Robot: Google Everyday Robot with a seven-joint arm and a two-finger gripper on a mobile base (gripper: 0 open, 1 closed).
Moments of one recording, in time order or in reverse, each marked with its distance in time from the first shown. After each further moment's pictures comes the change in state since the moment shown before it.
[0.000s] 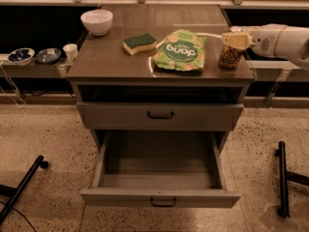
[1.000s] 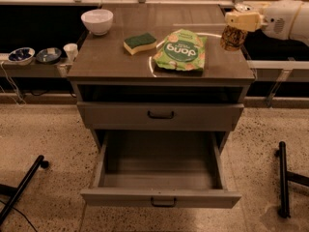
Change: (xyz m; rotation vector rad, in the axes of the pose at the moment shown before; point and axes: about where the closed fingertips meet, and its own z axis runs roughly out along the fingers) arm -0.072 0.033 -0.032 -0.098 -0.098 -0.098
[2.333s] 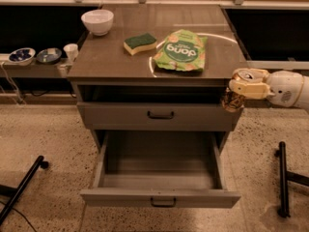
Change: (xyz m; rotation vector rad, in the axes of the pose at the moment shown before) arm 0.142 0.084 -0.065 -0.264 -0.040 0.126
